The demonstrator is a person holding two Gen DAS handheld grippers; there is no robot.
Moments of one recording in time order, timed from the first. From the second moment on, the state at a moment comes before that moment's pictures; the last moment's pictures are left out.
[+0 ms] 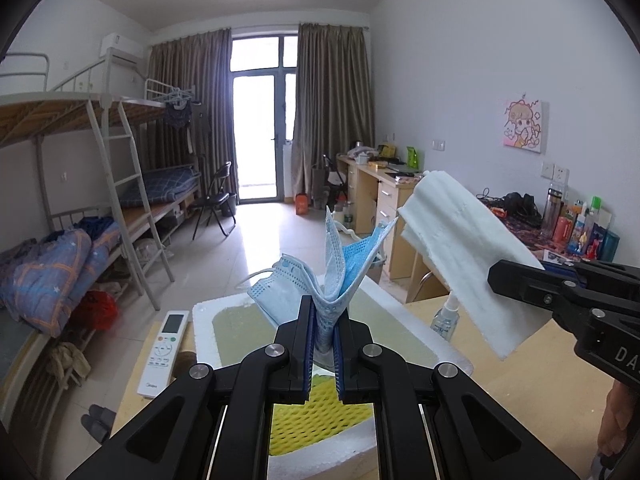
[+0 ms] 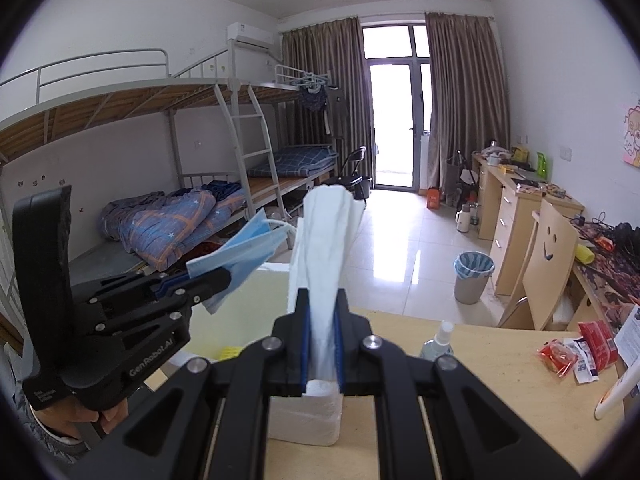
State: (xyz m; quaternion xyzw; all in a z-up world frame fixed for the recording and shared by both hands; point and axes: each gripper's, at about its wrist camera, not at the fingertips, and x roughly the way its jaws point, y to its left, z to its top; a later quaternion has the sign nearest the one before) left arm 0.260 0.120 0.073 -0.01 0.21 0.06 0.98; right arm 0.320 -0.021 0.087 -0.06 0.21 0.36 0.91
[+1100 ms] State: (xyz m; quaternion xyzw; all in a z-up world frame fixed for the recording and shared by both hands) left arm 0.267 0.123 0.069 -0.02 0.19 0.11 0.98; right arm 0.321 -0.022 0.086 -0.06 0.21 0.36 0.91
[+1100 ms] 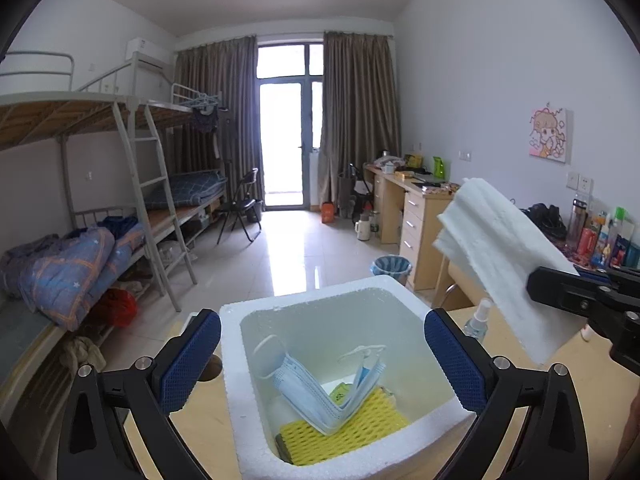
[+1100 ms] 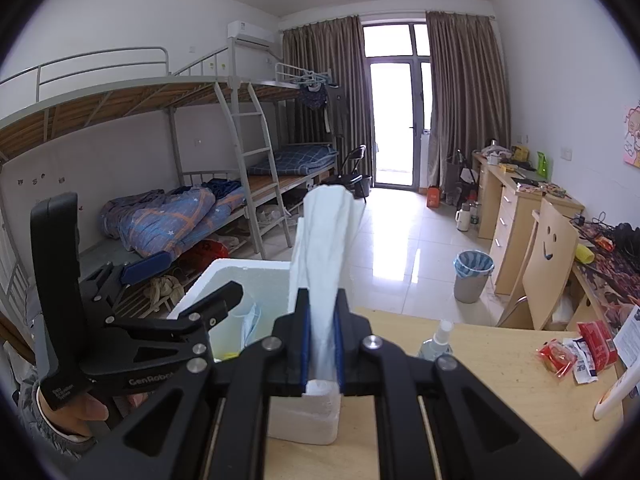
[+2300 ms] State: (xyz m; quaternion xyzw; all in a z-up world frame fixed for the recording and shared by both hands) left arm 0.208 0.168 0.062 -0.03 0.16 0.19 0.97; right arm 0.324 0.027 0.074 -0.08 0.23 0.41 0.88
